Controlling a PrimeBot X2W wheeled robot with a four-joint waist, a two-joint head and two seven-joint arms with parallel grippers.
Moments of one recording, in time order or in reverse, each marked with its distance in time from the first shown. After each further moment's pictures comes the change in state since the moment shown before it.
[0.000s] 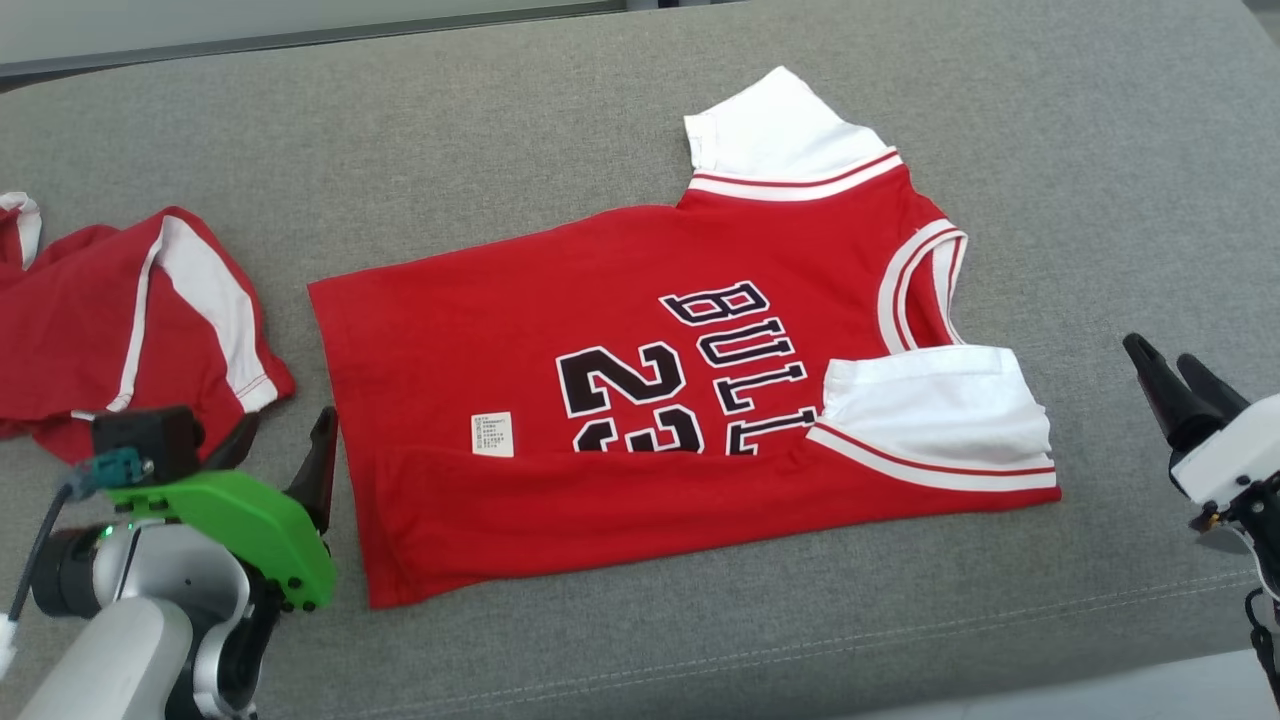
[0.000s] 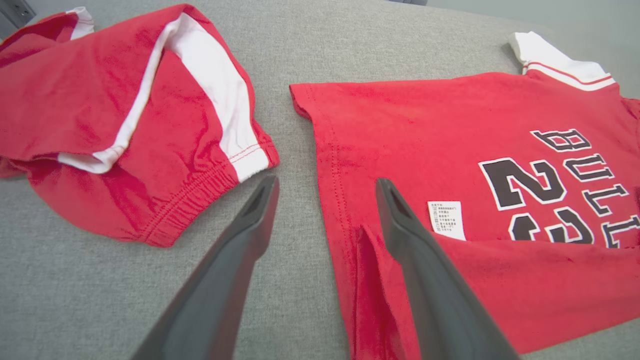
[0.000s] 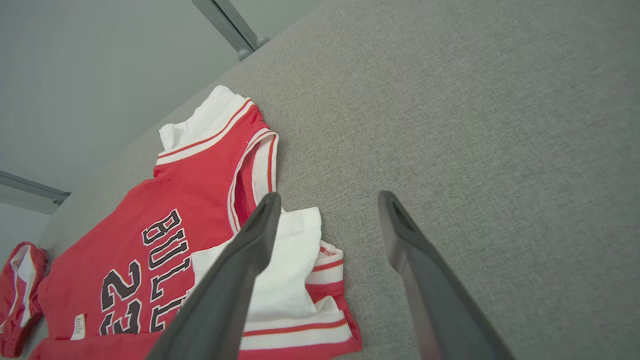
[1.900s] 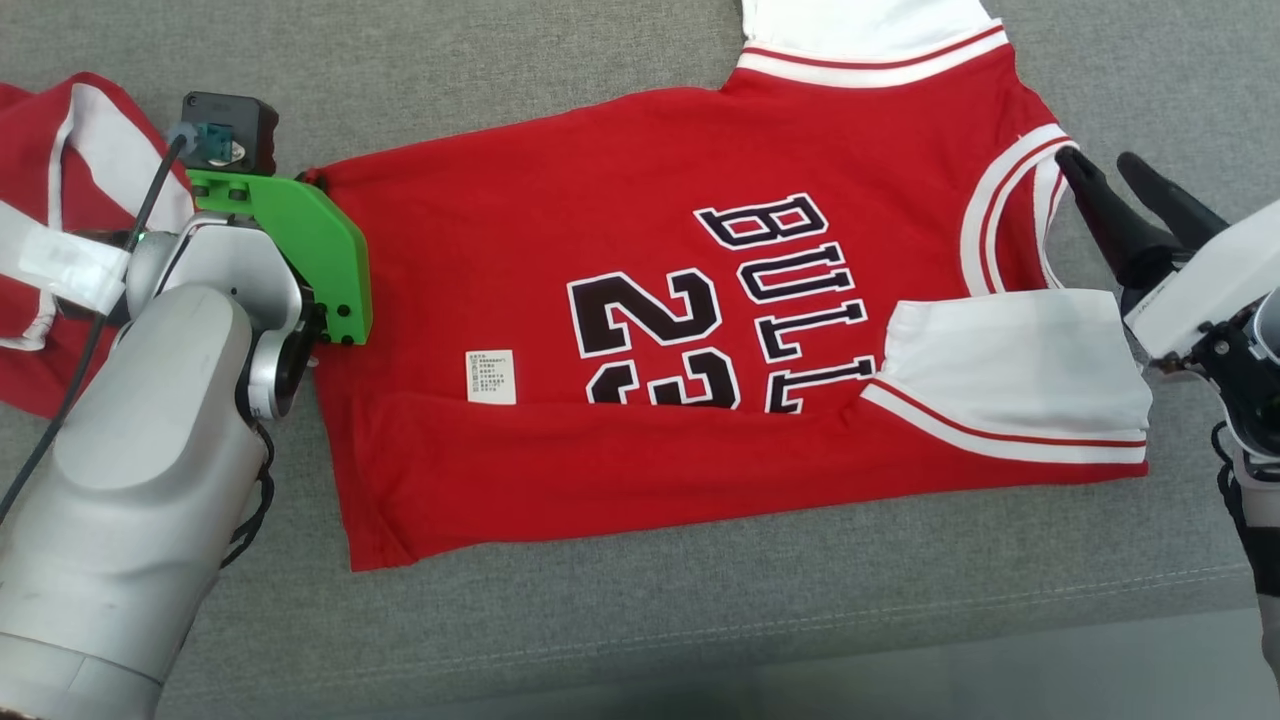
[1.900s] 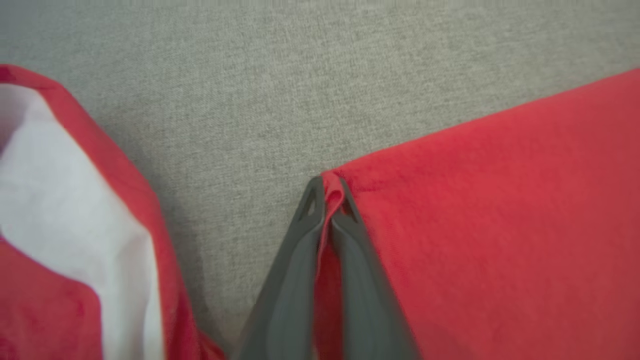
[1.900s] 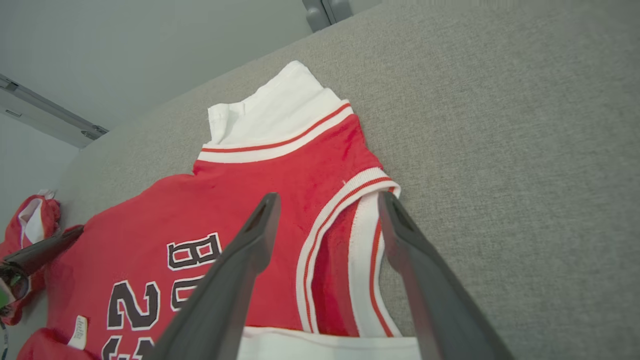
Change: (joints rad) left arm -0.673 -0.171 -0.211 0.585 0.164 -0.089 0.149; right arm -0.257 -0.019 0.135 -0.126 -0.028 0.000 0.084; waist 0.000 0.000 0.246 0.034
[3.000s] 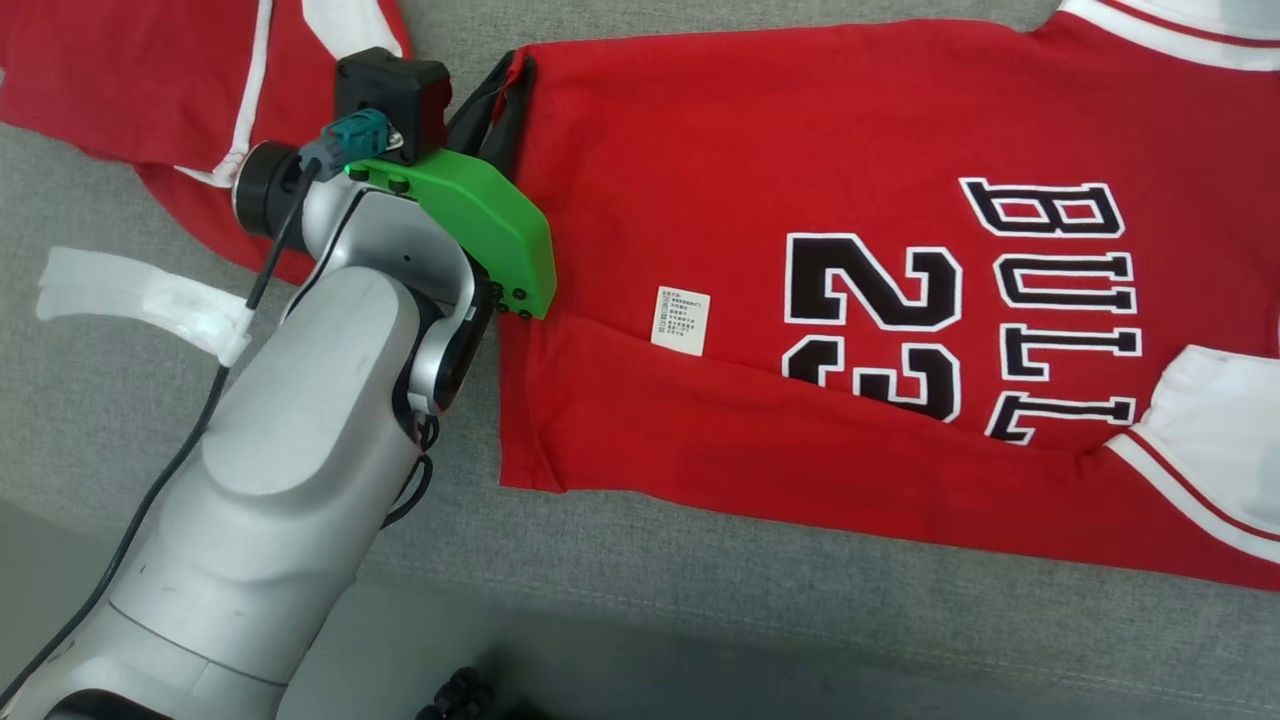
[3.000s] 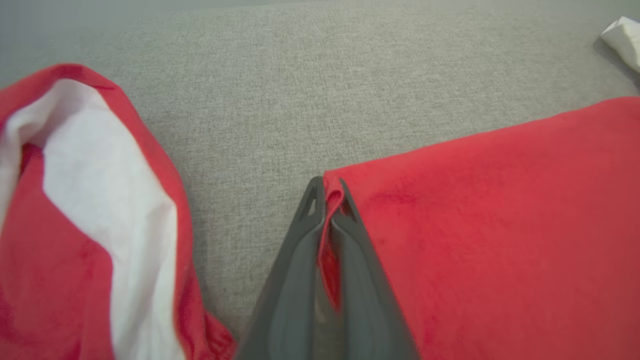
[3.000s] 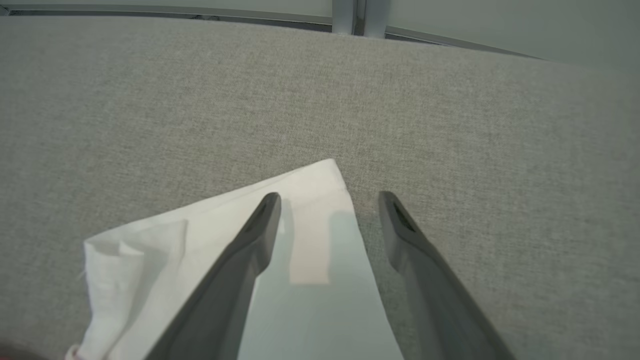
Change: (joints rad) left arm 0.006 -0.140 -0.033 -0.227 0.003 -0.027 -0.263; right arm -0.788 -0.201 0.262 0.650 -0.281 0.000 0.186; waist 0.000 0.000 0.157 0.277
